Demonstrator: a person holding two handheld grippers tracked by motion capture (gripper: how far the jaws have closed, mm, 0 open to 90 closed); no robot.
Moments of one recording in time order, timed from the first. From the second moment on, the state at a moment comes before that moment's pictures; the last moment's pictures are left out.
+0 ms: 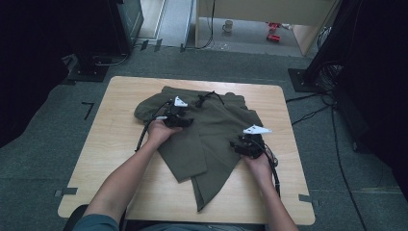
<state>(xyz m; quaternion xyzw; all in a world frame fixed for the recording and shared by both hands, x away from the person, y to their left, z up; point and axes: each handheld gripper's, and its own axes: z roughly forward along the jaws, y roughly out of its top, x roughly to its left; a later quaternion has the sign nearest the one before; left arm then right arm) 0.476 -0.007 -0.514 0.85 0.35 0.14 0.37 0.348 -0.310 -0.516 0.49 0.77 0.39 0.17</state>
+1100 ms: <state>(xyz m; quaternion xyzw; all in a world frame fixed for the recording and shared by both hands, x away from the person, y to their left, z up) 0.466 0.031 -0.468 0.84 0.38 0.10 0.38 0.348 -0.300 -0.522 0.48 0.77 0.37 0.21</state>
